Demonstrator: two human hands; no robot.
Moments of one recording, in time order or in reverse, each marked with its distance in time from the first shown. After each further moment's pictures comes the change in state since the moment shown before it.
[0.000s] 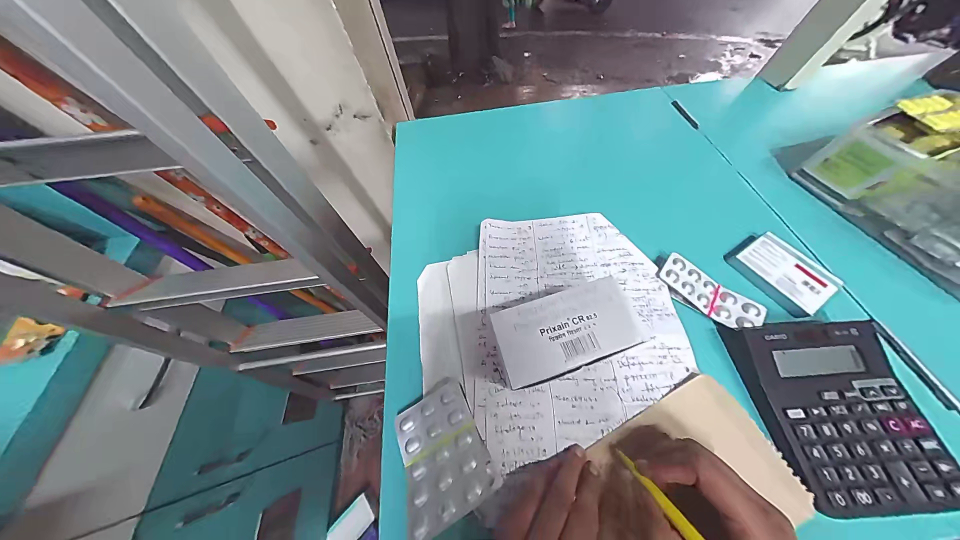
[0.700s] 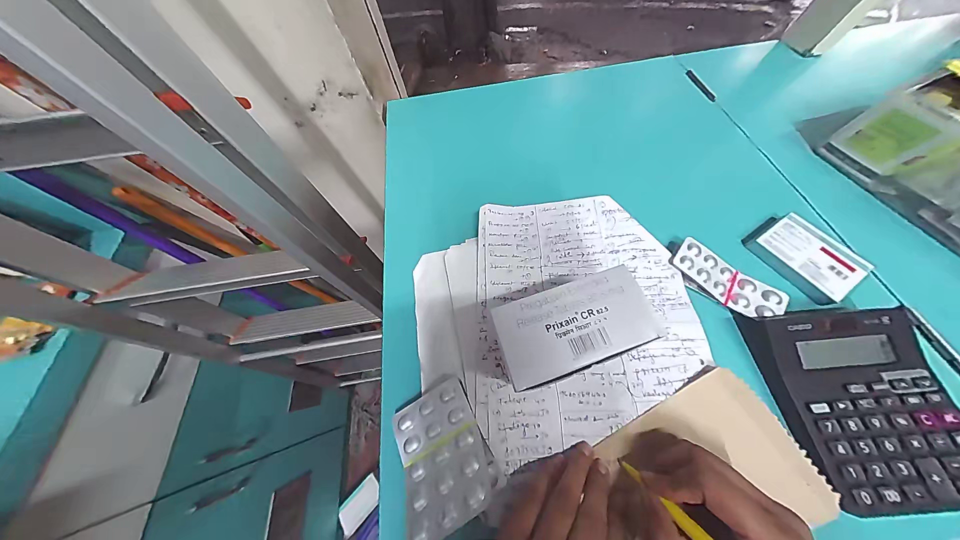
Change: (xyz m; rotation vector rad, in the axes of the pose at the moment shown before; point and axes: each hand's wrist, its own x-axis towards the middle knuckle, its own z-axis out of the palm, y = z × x) left_hand 0.001 -0.001 -0.003 -0.030 0.008 -0.017; right_hand 0.002 0.002 0.004 0.067 -0.040 -0.041
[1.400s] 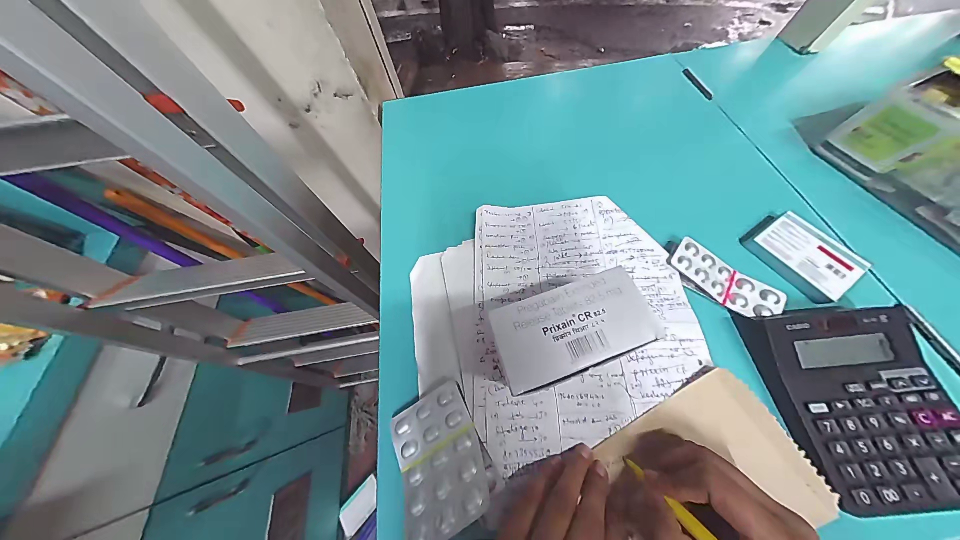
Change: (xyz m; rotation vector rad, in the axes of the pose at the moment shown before) left_hand 0.000 0.000 0.000 -0.017 0.003 -0.018; right_hand -0.002 0.001 -0.002 -0.010 0.016 0.025
